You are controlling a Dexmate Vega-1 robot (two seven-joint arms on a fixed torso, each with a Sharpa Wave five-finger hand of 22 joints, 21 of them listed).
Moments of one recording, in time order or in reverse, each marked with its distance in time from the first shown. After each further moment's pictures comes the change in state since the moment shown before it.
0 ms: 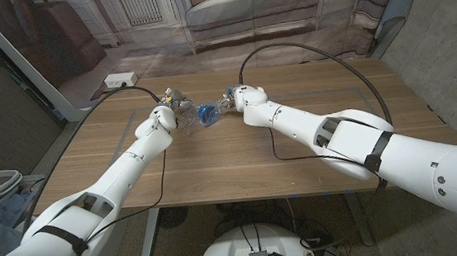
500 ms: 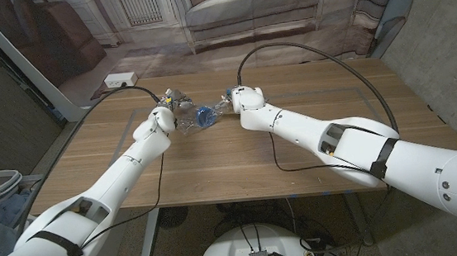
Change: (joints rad) left arm 0.035 0.030 0.001 -0.061 0.029 -0.008 -0.005; left_hand -0.009 -0.041 -0.019 -0.008 0.000 -0.066 -0.009 -0.007 0.000 -0.079 -0.010 -0.004 0.005 -0.082 0.003 0.000 0.000 -0.056 0.003 -0.011 0.000; right arm -0.031 -0.031 -0.025 -0.126 -0.047 -0.102 0.070; right_hand -0.117 -0.056 -0.071 0.032 0.000 -0.266 0.095 -0.005 -0.008 -0.273 0.113 0.004 -0.008 -0.397 0.154 -0.159 -0.036 -0.293 0.111 -0.216 -0.004
